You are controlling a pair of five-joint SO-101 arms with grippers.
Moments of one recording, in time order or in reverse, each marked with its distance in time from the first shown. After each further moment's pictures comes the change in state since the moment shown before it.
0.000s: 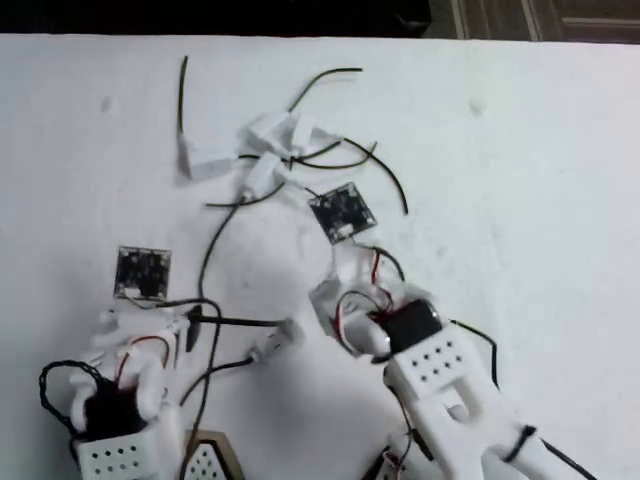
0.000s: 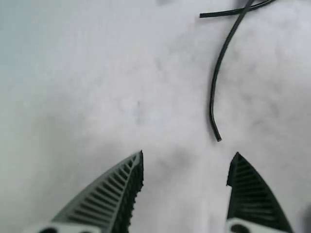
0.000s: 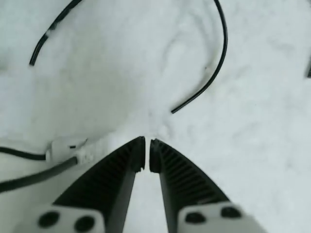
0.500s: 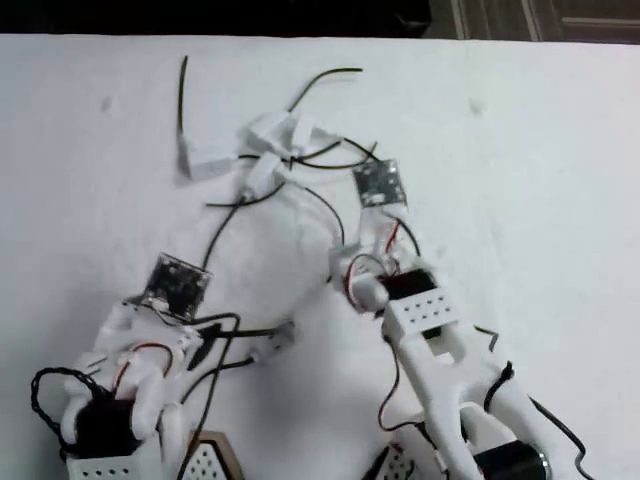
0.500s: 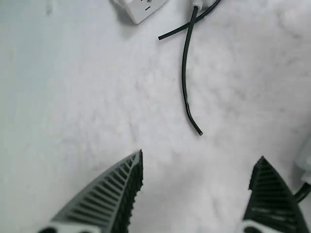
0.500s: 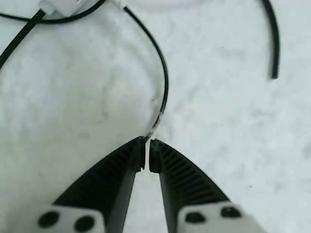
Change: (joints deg) left arm 6.4 0.4 -10.2 8.6 -13.1; right arm 11.2 18.8 0.3 -21.3 -4.8
